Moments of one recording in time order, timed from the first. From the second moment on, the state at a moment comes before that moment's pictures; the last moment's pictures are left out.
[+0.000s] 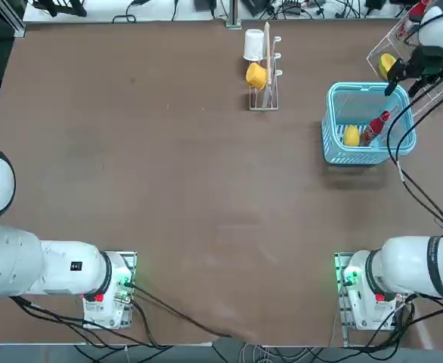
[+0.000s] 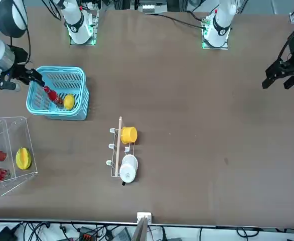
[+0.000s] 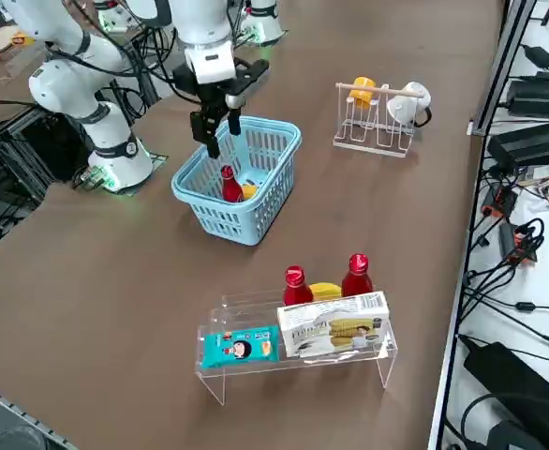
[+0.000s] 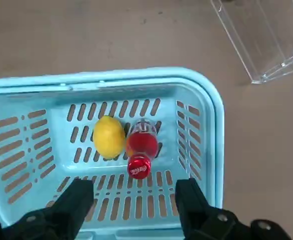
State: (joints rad) arm -0.07 -0.18 -0.08 -2.27 -0.04 2.02 -0.04
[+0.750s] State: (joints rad) arm -0.08 -0.08 -0.08 -2.33 -0.04 2.15 -0.04
